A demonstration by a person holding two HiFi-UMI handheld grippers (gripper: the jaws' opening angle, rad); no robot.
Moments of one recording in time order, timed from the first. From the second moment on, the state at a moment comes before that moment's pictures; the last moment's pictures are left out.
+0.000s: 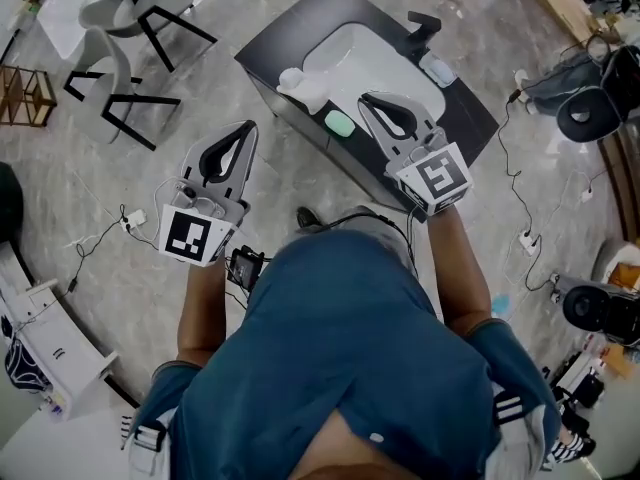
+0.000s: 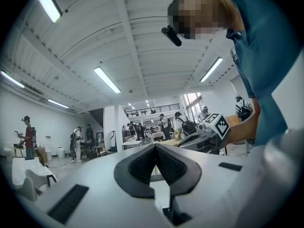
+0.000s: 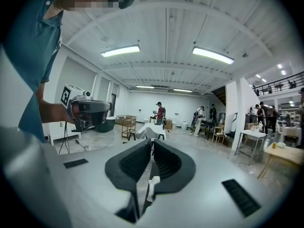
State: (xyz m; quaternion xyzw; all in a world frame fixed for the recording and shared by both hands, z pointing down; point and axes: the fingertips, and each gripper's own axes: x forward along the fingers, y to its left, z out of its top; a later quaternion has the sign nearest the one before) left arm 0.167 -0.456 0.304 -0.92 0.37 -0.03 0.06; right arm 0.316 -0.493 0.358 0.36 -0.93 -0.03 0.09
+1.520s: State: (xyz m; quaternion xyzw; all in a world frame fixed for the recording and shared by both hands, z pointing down) left arm 0.100 -0.529 0.360 -0.91 0.42 -0.07 0.00; right arm 0.279 -0.569 0.651 0.29 -0.89 0.12 0.32
